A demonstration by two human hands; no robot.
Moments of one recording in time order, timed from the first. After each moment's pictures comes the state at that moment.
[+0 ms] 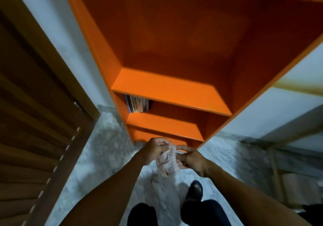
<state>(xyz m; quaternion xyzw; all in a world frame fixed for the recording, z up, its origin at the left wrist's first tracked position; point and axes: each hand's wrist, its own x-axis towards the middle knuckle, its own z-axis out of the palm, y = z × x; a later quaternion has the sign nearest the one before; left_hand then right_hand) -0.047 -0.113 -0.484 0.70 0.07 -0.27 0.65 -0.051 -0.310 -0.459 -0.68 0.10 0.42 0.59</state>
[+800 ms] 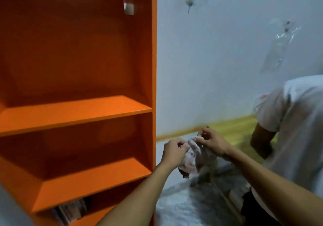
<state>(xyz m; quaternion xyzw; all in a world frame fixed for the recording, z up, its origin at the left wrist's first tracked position) -0.024 -0.385 -0.182 0.80 -0.24 -0.10 0.55 -0.079 -0.564 -0.151 -0.88 0.07 -0.12 0.46</state>
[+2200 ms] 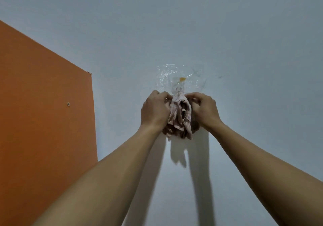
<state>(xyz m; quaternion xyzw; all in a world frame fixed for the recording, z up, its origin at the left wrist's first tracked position) 0.322 -0.587 0.215 0.77 -0.25 0.49 0.33 0.302 -0.749 0.203 -0.75 -0.13 -0.51 0.40</state>
